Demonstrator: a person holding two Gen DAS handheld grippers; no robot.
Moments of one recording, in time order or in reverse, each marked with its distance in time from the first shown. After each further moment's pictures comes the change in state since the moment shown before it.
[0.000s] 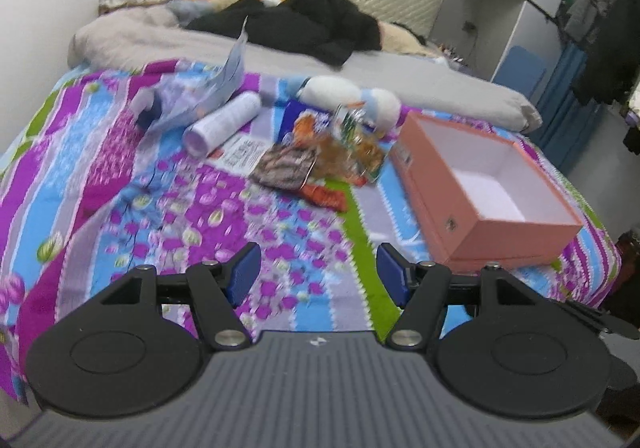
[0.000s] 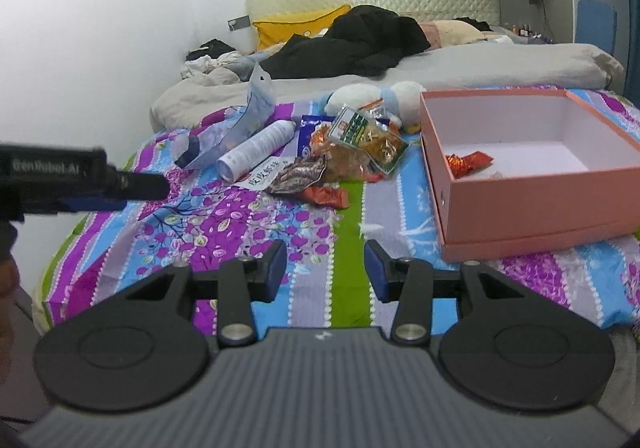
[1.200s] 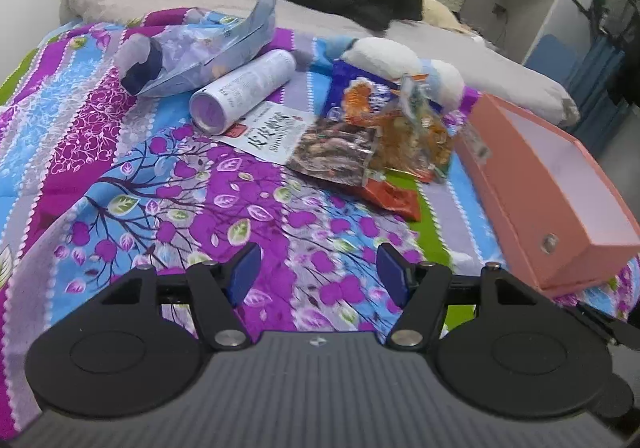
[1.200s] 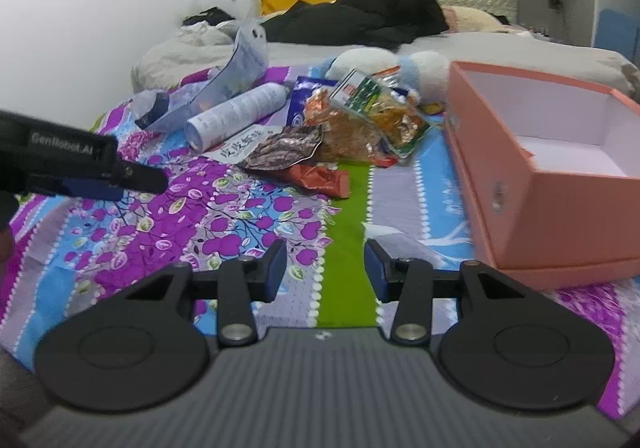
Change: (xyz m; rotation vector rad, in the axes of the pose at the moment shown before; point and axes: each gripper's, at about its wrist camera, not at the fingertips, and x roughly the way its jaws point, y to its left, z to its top) left arm 0.162 0.074 0.029 -0.061 0.079 0.022; right arm 0.139 0.001 -0.008 -0.113 0.057 -0.019
